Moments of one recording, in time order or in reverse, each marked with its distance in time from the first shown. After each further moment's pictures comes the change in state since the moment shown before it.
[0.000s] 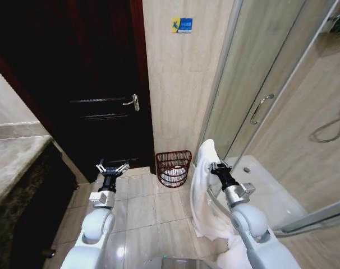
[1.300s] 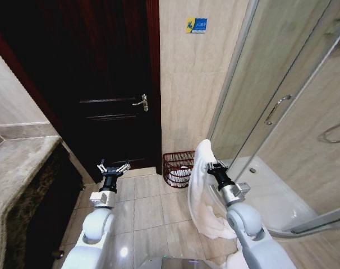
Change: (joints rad) left arm -0.003 -0.006 0.006 0.000 0.006 0.003 0.003; right arm 0.025 0.014 -0.038 -0.029 -0.014 0.018 -0.009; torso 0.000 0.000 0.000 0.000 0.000
